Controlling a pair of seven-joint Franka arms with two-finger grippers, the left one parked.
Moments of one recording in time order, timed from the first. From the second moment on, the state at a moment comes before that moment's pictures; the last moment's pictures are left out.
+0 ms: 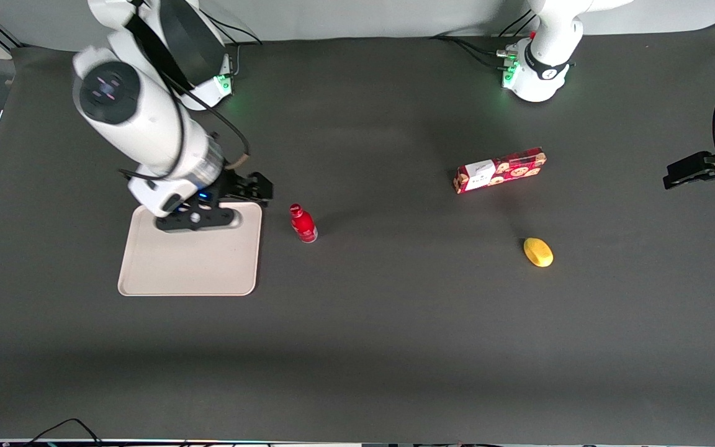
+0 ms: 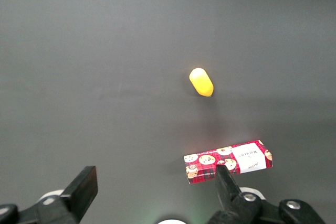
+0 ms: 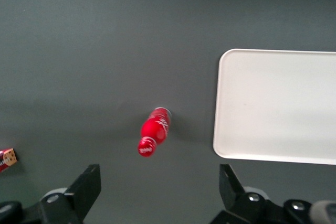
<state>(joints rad) 0.02 0.31 0.54 -1.50 -0.07 1.75 0.55</state>
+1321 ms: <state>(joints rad) 0.08 0.40 0.59 -1.91 -0.24 2.20 0.79</state>
